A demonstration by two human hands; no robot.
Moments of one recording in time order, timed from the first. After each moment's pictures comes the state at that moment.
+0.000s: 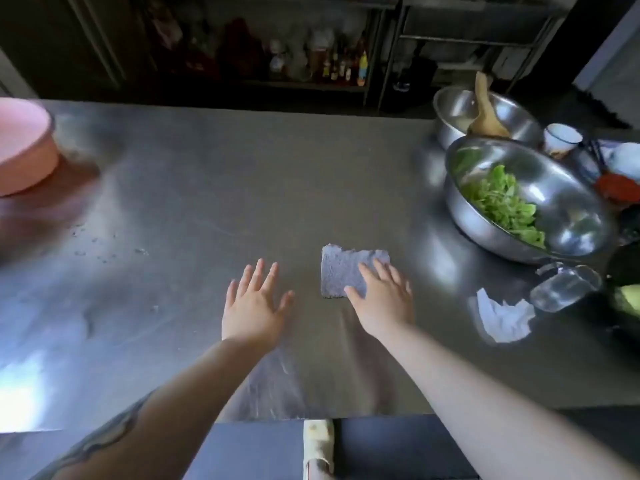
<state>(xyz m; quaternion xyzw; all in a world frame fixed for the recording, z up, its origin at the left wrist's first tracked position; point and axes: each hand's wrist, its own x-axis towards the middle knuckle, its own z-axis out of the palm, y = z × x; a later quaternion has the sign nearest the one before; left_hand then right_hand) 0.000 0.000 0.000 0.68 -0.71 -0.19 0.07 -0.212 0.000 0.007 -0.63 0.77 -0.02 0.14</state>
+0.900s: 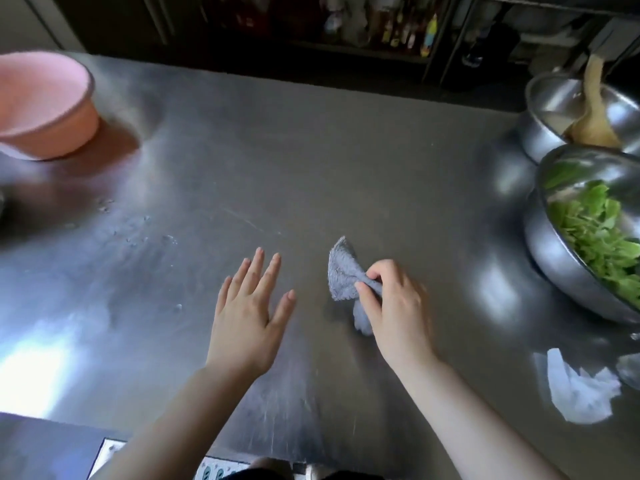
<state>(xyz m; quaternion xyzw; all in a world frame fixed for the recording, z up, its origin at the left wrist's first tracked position) 0.030 -0.011 0.020 0.71 -0.66 -0.20 0.17 -0.174 -0.034 0.034 -0.71 0.64 -0.28 0.08</state>
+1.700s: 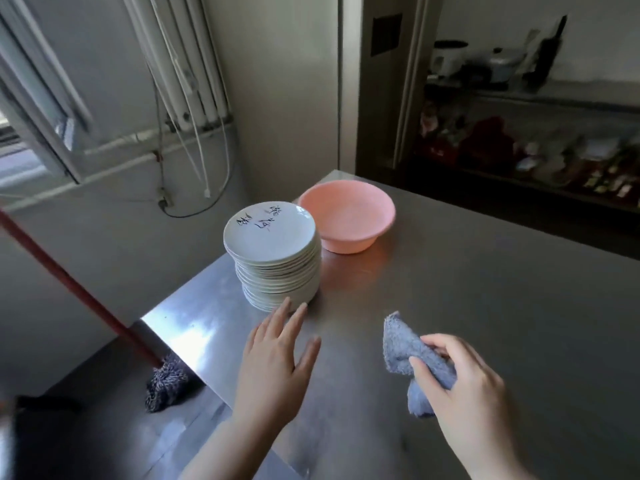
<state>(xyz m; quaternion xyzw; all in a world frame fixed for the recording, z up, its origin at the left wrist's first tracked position) 0.399 0.043 0.103 0.83 -0.50 -0.07 0.25 0.180 -0.041 0.107 -0.76 0.51 -0.36 0.19</state>
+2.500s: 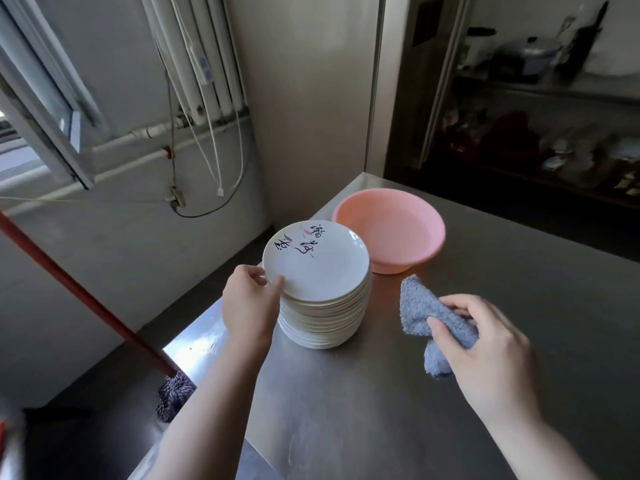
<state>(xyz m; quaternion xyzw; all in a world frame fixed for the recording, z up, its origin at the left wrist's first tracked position) 0.585 -0.052 0.110 0.87 -0.20 -0.07 0.45 0.307 -0.108 0.139 -0.77 0.48 -0.40 0.17</state>
